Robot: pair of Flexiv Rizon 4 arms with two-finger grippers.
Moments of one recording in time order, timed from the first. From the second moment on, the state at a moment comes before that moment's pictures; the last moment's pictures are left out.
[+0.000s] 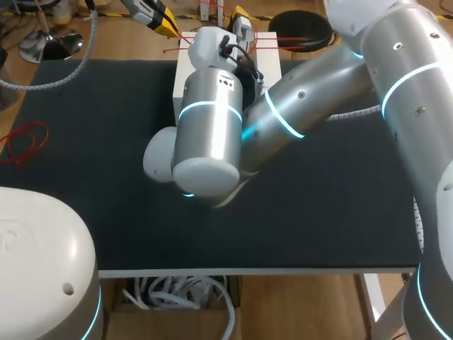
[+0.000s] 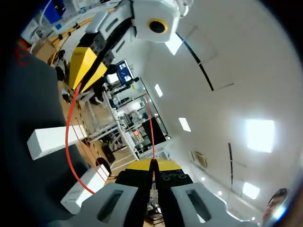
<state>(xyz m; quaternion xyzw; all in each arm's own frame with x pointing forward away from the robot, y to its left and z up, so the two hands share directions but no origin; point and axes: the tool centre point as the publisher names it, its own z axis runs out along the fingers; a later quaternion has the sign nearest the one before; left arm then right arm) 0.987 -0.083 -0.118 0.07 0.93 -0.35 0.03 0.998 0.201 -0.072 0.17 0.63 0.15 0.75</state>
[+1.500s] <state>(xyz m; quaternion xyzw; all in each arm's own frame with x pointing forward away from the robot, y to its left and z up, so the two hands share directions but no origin) 0.987 -0.083 -0.118 0.07 0.93 -0.35 0.03 0.985 0.218 -0.045 -0.08 0.63 -0.09 0.77</state>
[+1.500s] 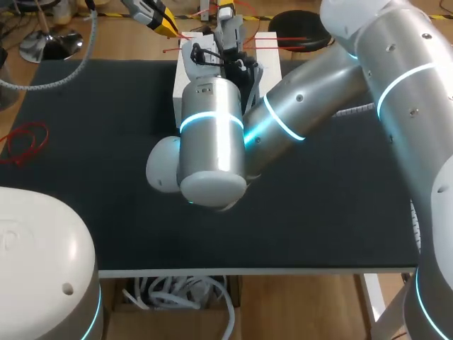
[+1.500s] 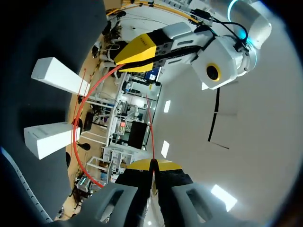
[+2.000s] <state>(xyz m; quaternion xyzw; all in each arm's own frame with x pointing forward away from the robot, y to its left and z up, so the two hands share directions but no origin) 0.987 -0.083 -0.118 0.07 0.93 -0.35 0.03 0.983 0.211 -0.040 -0.08 0.64 -0.08 0.76</state>
